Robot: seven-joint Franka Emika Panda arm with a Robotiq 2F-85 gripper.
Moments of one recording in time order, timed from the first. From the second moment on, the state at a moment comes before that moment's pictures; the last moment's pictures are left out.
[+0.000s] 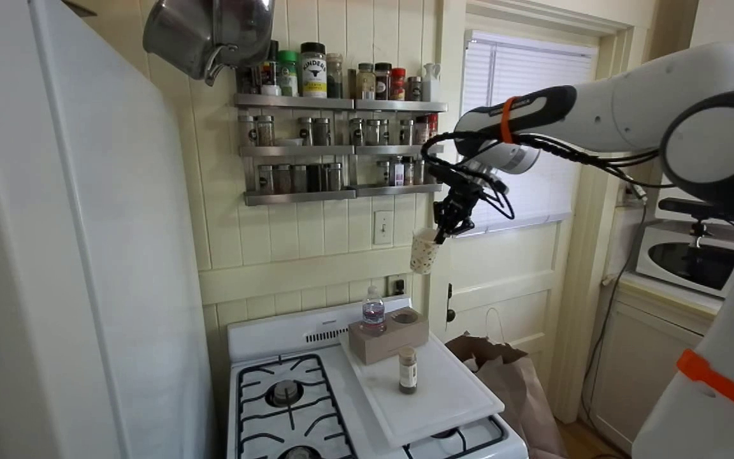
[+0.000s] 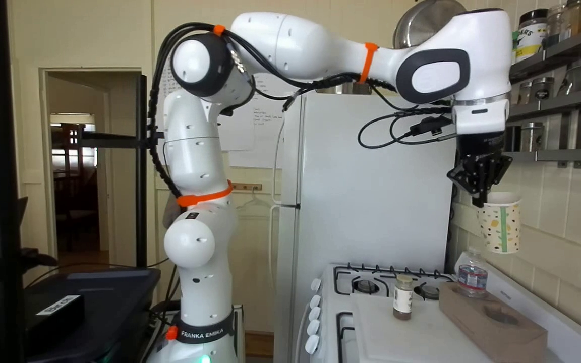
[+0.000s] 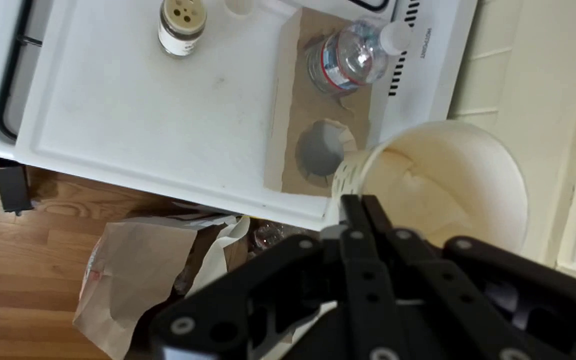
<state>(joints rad) -0.19 -0.17 -0.21 -1.95 0.33 2.00 1.06</state>
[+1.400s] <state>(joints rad) -0.15 0.26 -0.15 -1.69 0.32 1.93 1.15</state>
